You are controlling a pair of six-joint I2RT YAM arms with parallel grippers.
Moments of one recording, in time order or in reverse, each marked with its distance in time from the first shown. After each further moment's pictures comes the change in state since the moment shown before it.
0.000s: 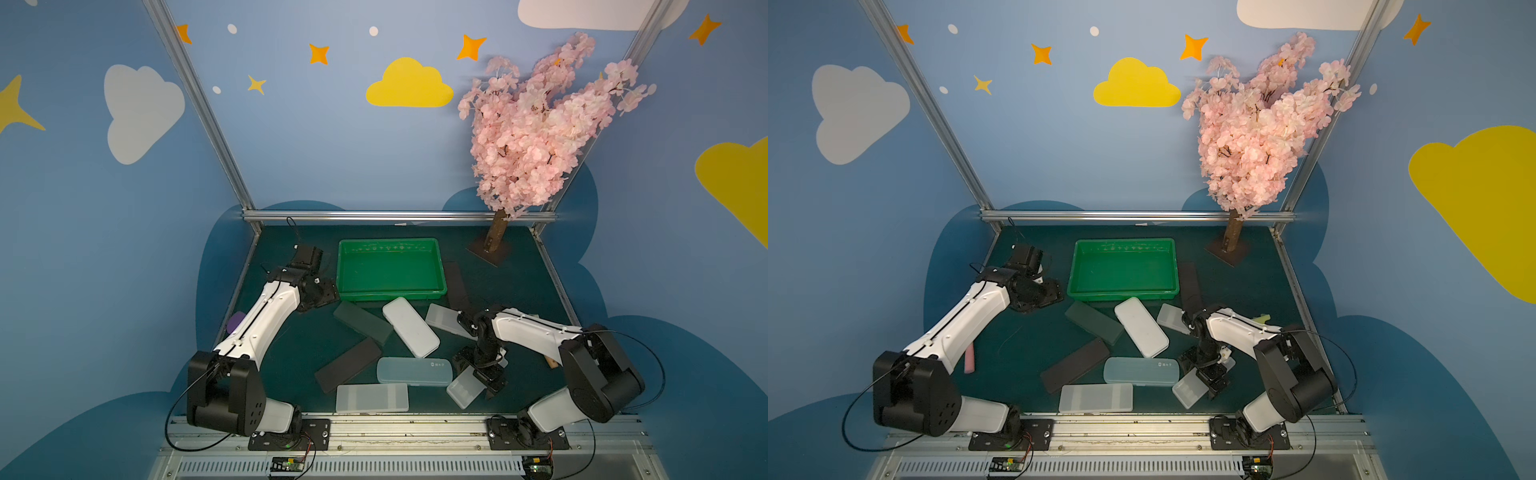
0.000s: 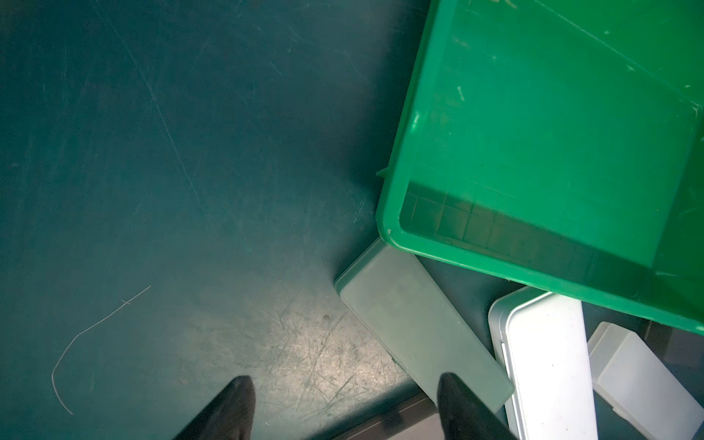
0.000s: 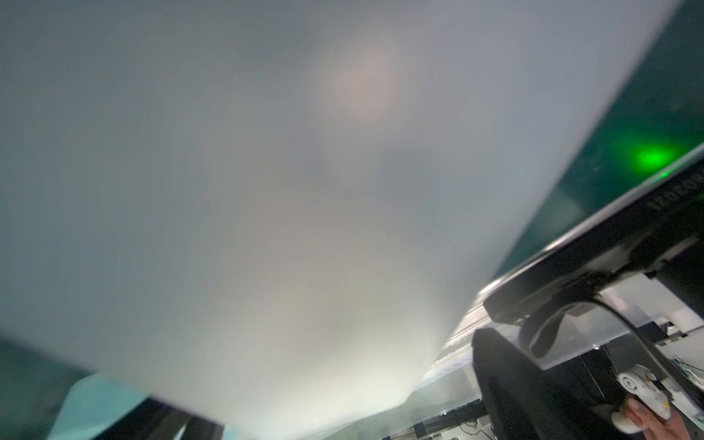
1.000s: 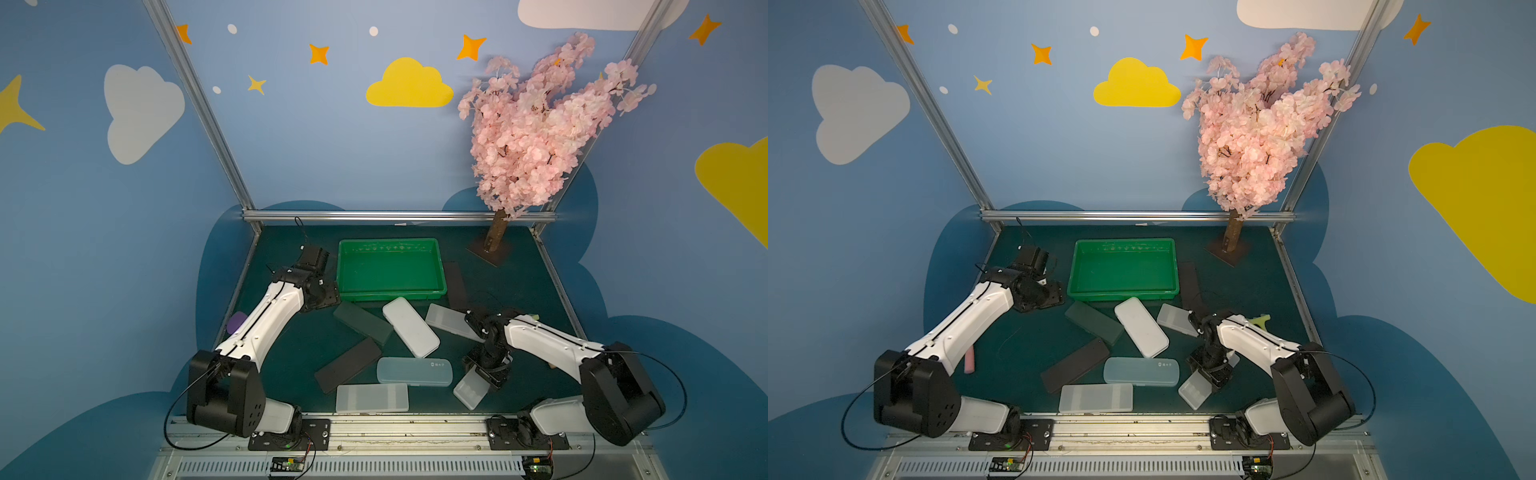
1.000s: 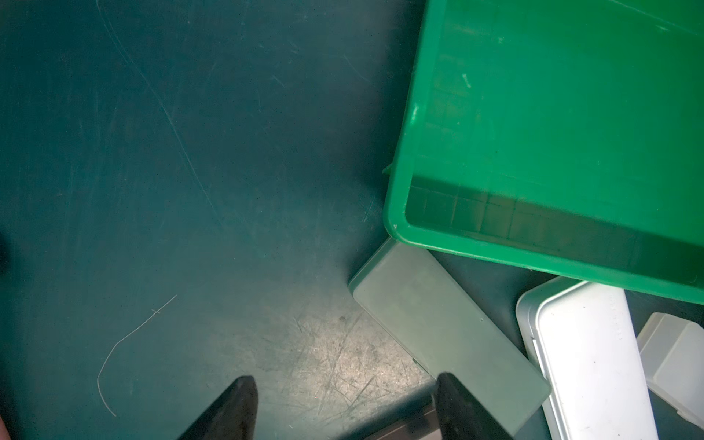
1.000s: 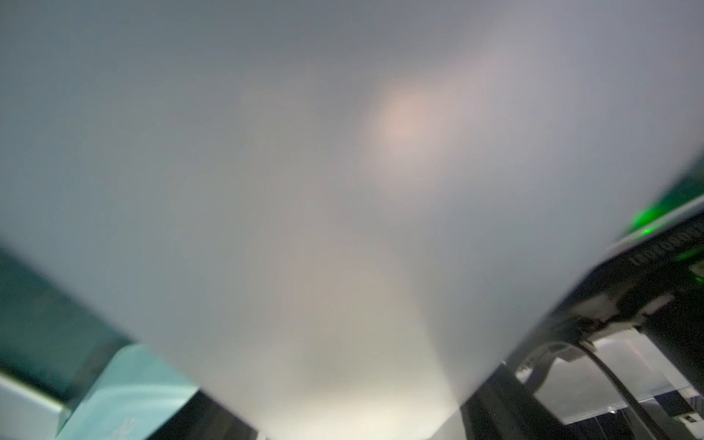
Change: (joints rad) left arm -0.040 0.001 0.003 -0.013 -0.081 0.057; right arm -0.023 -0.132 0.003 -0.038 0.077 -0.097
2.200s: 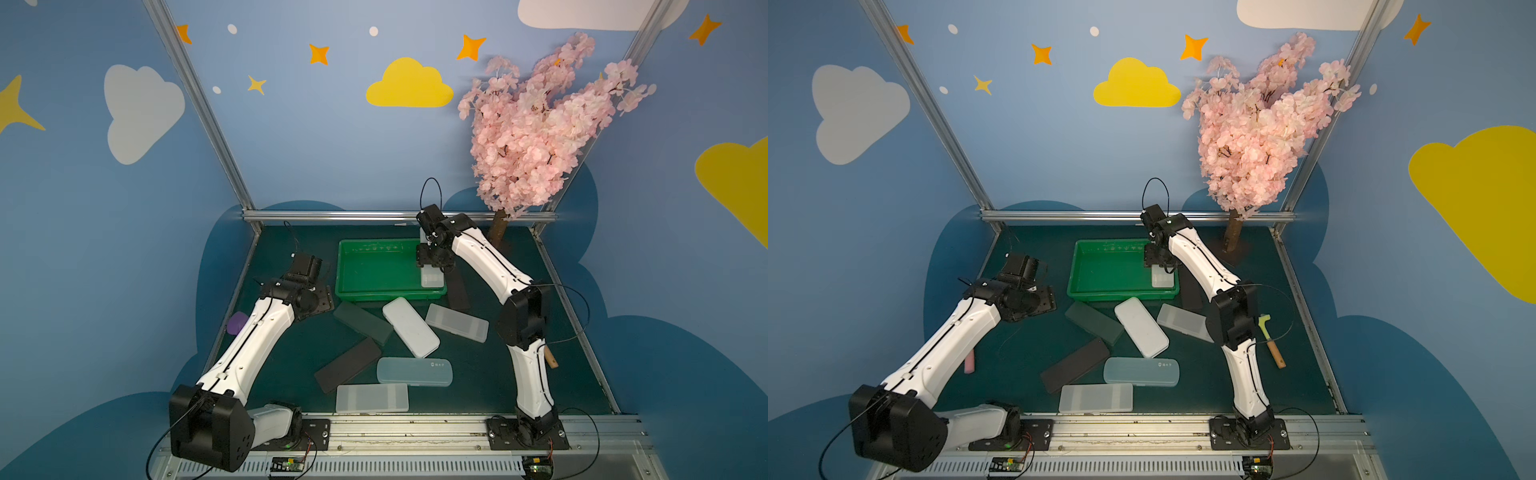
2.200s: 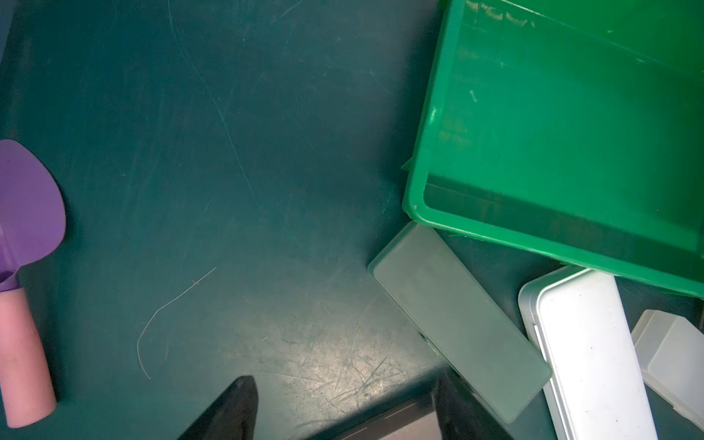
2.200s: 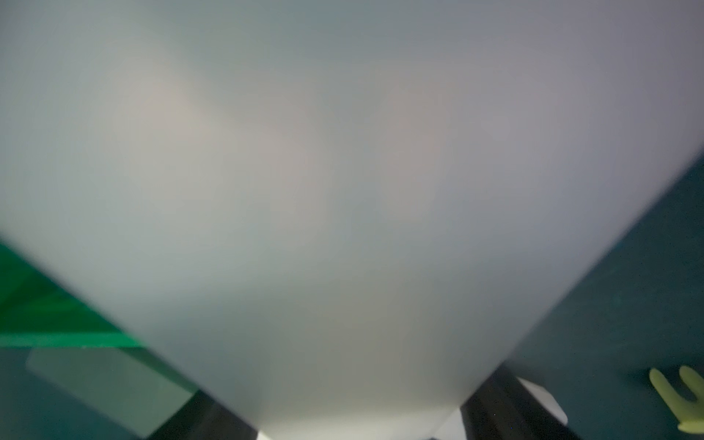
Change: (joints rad) left arm 0.000 -0.175 -0.080 -0.037 -0.051 -0.041; right arm 0.035 0.850 1.482 -0.114 0.354 -0.814
